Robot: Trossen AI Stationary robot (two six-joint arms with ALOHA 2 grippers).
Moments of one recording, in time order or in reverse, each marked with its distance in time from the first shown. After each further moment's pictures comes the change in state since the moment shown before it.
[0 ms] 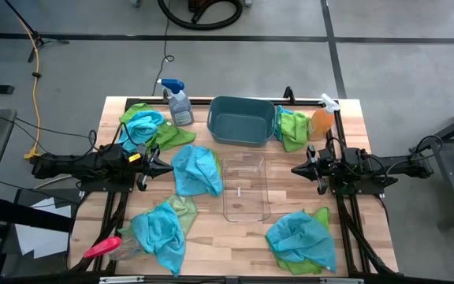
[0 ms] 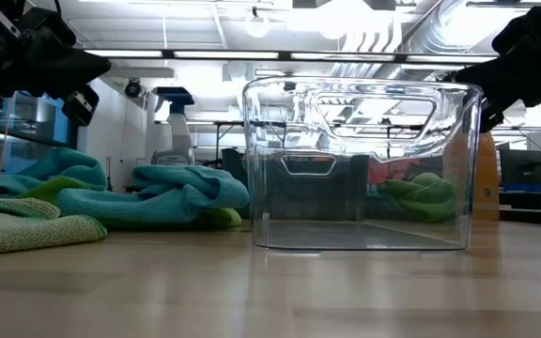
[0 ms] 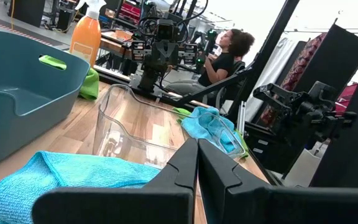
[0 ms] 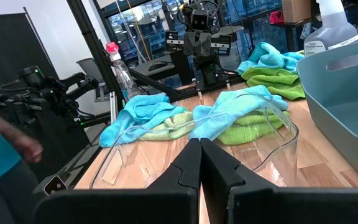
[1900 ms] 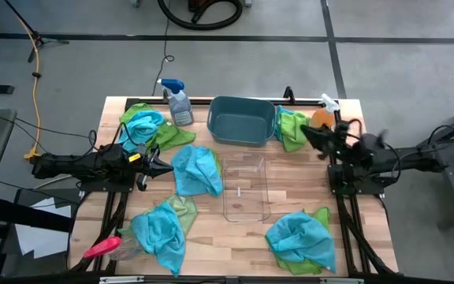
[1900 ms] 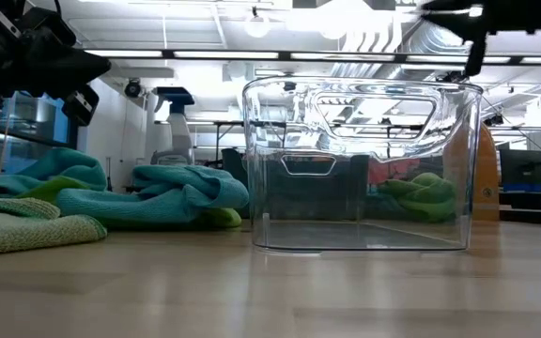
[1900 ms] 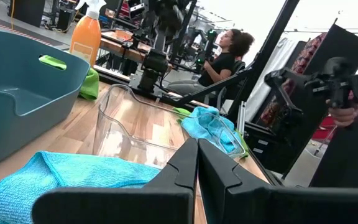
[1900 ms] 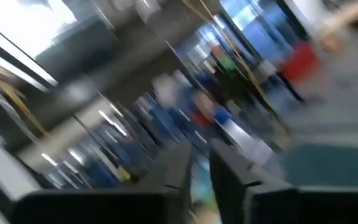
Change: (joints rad) left arm 0.000 0.000 0.000 0.000 0.000 0.000; right arm -0.026 0.364 0.310 0.312 0.524 0.243
